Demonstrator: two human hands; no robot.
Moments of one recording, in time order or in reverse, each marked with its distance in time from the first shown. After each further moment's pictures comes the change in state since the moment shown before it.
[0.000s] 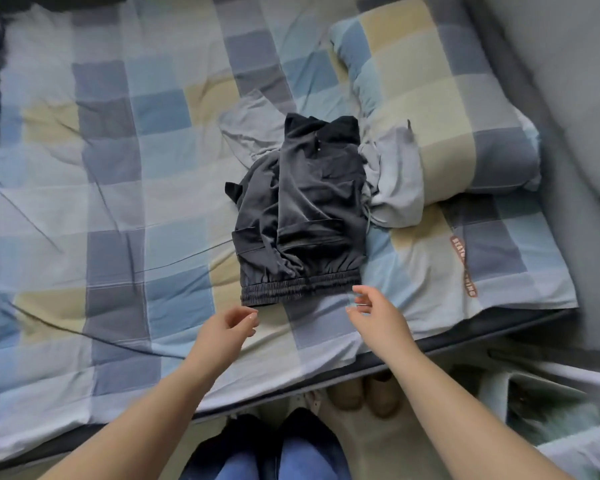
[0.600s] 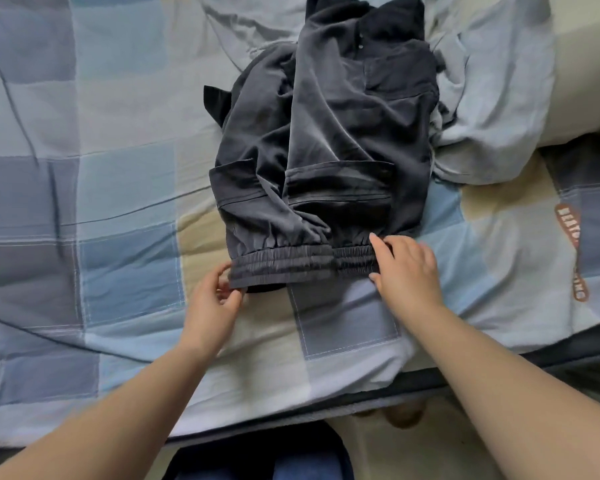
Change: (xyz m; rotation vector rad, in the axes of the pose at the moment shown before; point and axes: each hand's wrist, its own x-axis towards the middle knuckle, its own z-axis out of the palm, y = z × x) left_hand 0.191 -0.139 0.056 -0.032 0.216 0.127; right_hand 0.189 0.104 0.077 -1.004 0.157 -0.361
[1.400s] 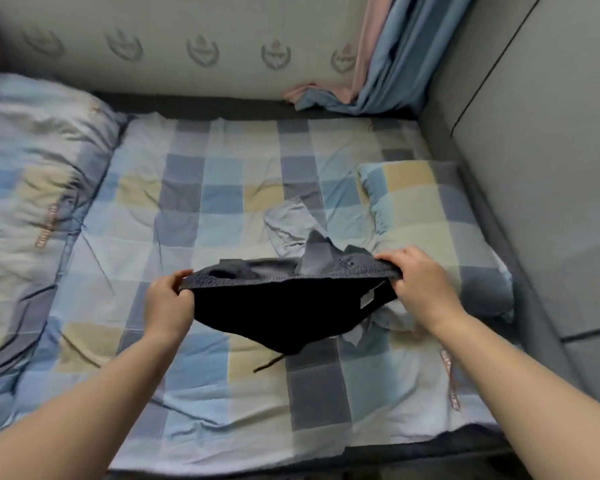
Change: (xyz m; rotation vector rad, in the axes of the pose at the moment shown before) left_hand -0.122 0.255 -0.229 0.005 0.480 0.196; right_hand -0.086 -0.016 -0.419 0.342 0.342 -0.173
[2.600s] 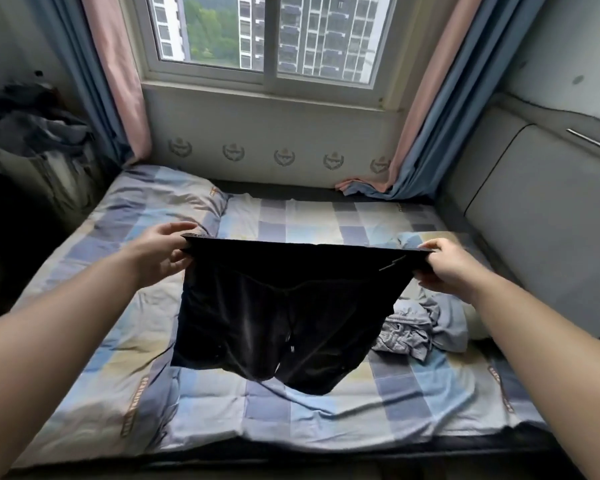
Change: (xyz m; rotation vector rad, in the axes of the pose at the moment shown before) left_hand -0.003 -0.039 -0.486 -0.675 -0.377 -0.095; right_hand -0.144 -0.375 -0.086 0.697 0.062 0.497
